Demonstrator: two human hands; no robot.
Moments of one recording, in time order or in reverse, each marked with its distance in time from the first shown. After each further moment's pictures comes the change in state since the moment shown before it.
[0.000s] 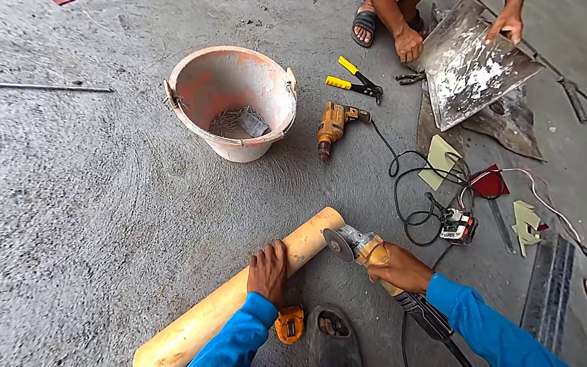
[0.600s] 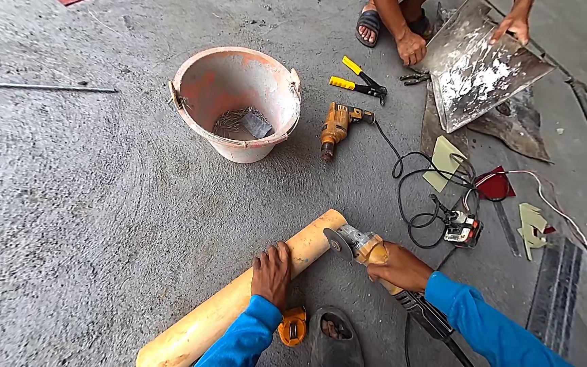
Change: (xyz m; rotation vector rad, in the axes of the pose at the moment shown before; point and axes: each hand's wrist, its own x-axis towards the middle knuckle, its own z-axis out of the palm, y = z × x) left_hand -0.002 0.003 0.001 0.038 0.005 0.001; right_hand 0.007 -0.010 -0.002 -0.045 -0.013 0.003
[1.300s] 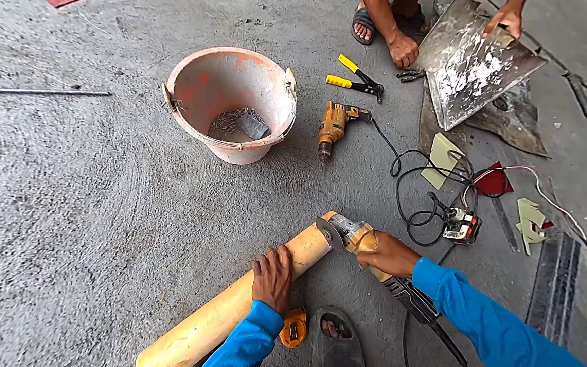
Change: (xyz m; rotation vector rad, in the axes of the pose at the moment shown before) left_hand -0.005 0.004 0.012 0.100 0.146 0.016; right_hand 0.015 -0.021 -0.004 0.037 0.017 -0.012
